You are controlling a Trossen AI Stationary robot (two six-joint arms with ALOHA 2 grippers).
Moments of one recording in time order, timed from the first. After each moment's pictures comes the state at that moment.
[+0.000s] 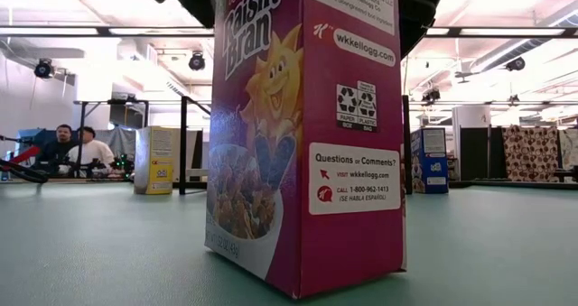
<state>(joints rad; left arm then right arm) -0.49 1.71 1.43 -0.78 -0.15 -0.04 -0.22 1.35 1.35 -1.06 0.34 -0.01</state>
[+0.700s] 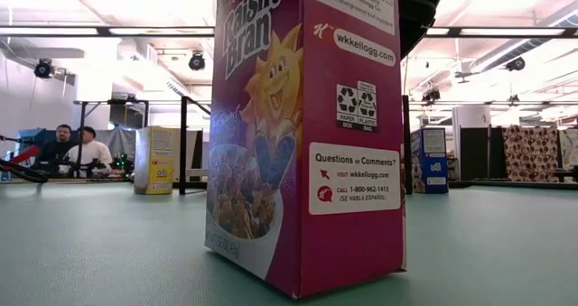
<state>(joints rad) -0.49 1.80 1.43 -0.51 -0.05 0.34 -0.22 1.35 1.35 -1.06 0.34 -0.01</state>
